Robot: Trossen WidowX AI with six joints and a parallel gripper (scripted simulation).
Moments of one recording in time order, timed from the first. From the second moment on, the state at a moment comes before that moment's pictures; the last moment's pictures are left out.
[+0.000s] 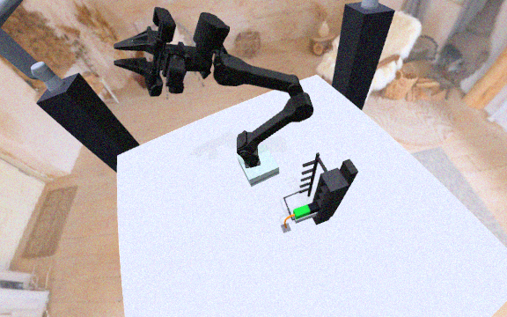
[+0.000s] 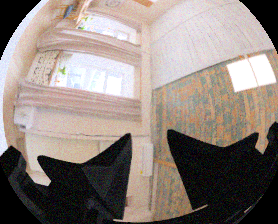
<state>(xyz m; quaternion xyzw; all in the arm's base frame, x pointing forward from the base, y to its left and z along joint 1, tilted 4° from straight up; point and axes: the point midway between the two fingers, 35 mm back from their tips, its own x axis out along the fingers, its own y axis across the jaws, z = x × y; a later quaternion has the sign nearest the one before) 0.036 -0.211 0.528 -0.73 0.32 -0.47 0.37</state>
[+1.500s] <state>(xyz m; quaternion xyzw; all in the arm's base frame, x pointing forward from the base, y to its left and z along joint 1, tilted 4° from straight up) 0.327 -0.093 0.213 0.45 0.37 -0.24 0.78</state>
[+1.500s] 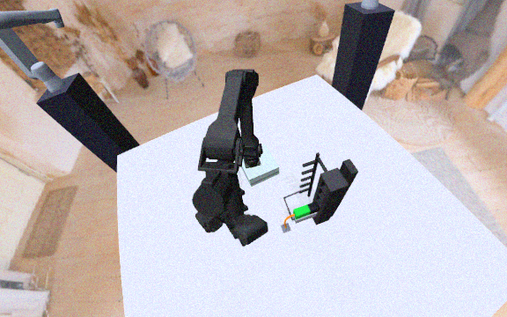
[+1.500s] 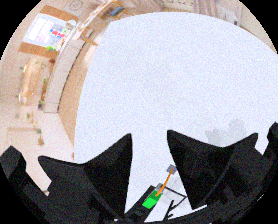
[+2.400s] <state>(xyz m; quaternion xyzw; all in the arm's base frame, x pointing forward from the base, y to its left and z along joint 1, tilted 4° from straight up) 0.286 0.052 0.130 0.52 0.51 -0.45 0.52</state>
